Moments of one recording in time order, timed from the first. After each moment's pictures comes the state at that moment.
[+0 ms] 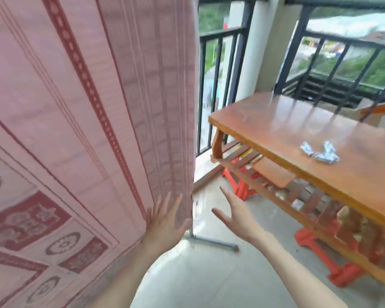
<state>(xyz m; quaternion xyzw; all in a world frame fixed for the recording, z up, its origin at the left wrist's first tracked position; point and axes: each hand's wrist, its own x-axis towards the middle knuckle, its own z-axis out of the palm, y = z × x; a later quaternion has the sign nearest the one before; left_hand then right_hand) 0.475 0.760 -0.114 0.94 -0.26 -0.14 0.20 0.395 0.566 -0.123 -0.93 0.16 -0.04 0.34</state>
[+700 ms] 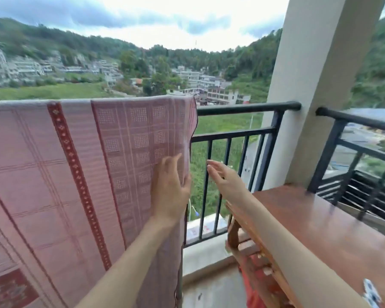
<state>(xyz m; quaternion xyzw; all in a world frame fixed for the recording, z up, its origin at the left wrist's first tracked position) 0.573 0.598 0.136 0.85 -0.15 0.32 0.38 0.579 0.446 0.147 -0.87 -0.06 -0.13 0.47</state>
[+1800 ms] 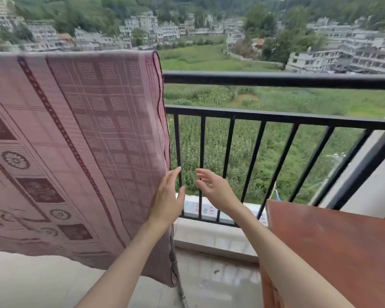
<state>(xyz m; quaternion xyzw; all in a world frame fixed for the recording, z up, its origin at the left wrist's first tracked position) 0.604 0.471 0.055 0.91 0.13 0.24 0.32 0.688 0.351 0.065 -0.84 -0.31 0.10 0.45</state>
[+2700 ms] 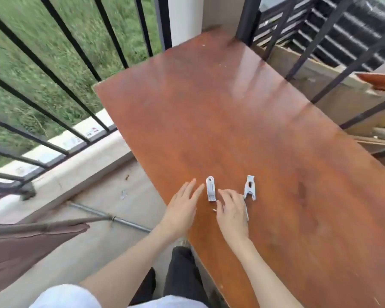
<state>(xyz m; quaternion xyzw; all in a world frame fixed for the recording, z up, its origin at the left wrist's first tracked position) 0.544 0.118 -0.213 0.90 -0.34 -0.25 0.13 0.471 -0.010 -0.201 -0.92 0.28 0.03 0.28</state>
